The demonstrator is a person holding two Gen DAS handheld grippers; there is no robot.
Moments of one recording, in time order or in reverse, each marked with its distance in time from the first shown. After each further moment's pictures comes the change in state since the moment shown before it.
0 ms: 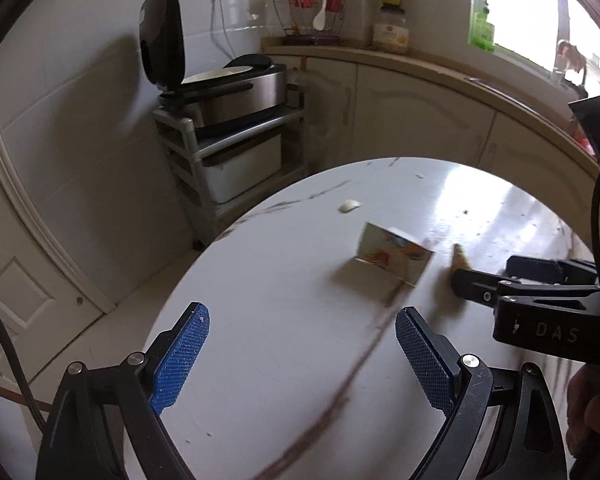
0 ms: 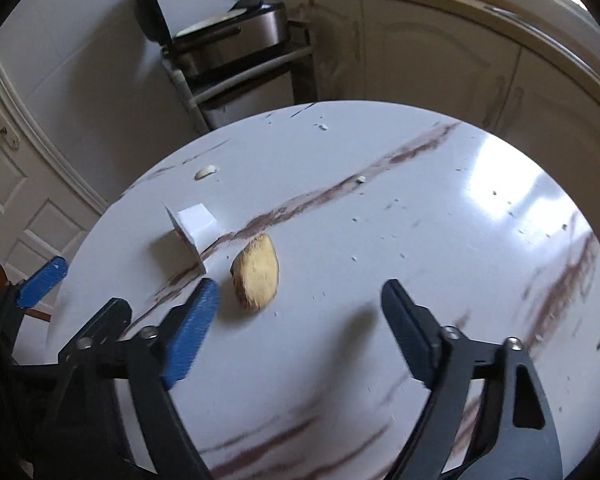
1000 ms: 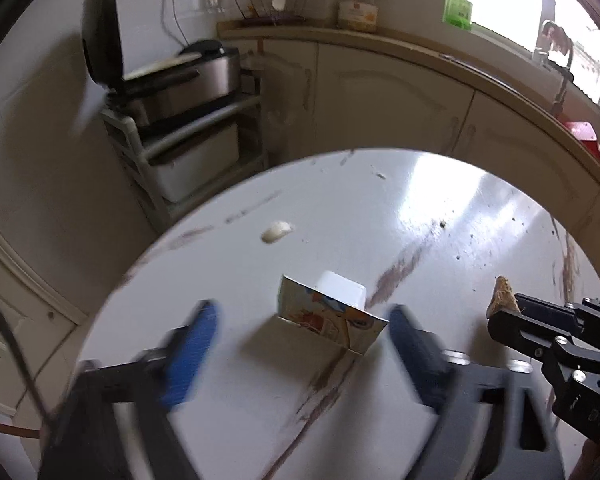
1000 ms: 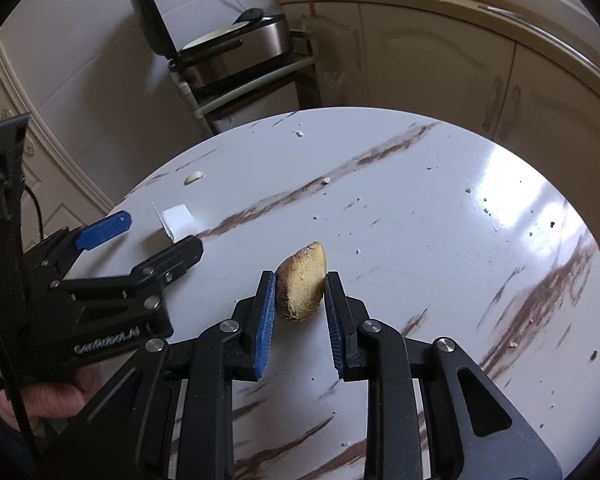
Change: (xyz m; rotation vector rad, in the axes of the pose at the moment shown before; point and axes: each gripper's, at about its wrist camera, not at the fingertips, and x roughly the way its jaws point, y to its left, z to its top) left arm 0.101 -0.040 0.051 0.062 0.072 -0.110; right arm -0.018 -0.030 -0.014 0.000 -0.050 0.069
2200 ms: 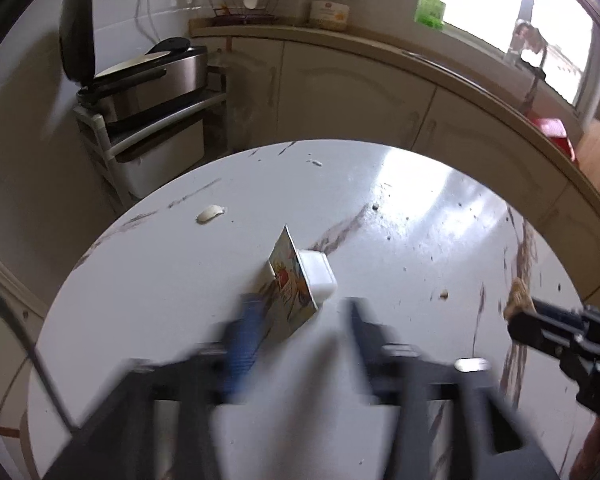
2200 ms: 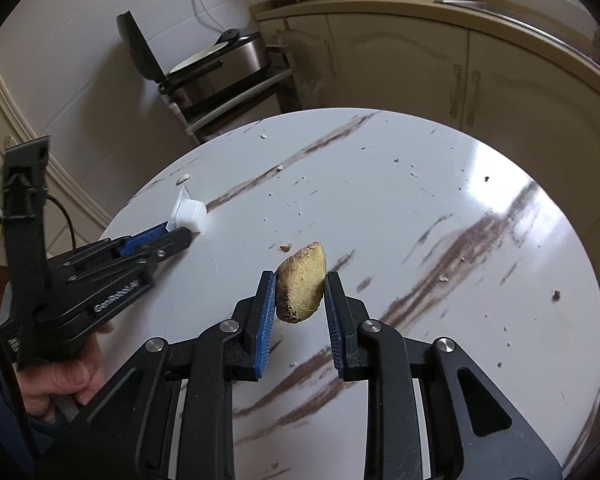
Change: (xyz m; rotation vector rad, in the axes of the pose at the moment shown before) left arm -0.020 -0.011 -0.021 -0.017 -0.013 -0.099; right arm -0.045 -0.027 -0.027 0.081 -0.044 0.000
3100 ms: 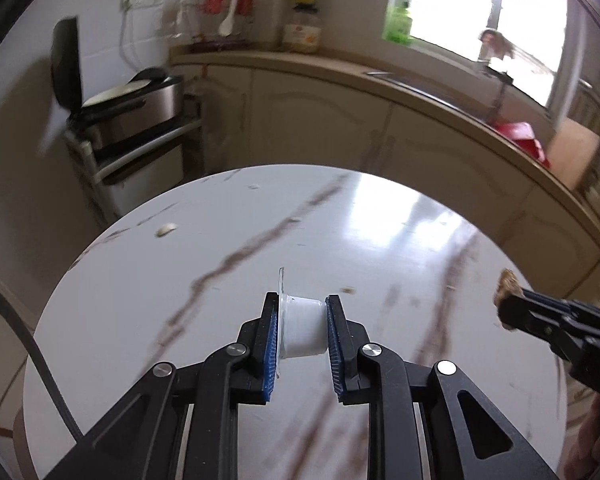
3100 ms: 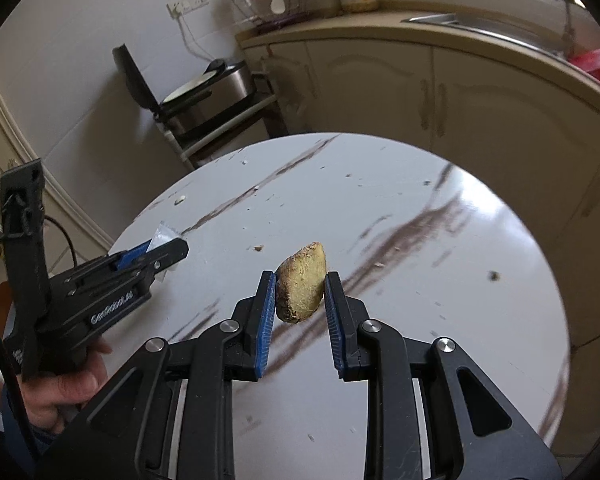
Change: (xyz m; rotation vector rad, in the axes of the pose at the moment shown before) left arm -0.062 -0.065 -0.025 0.045 -0.065 -0.020; right arm -0.059 -0.022 -0.019 0.057 -0.088 -0.020
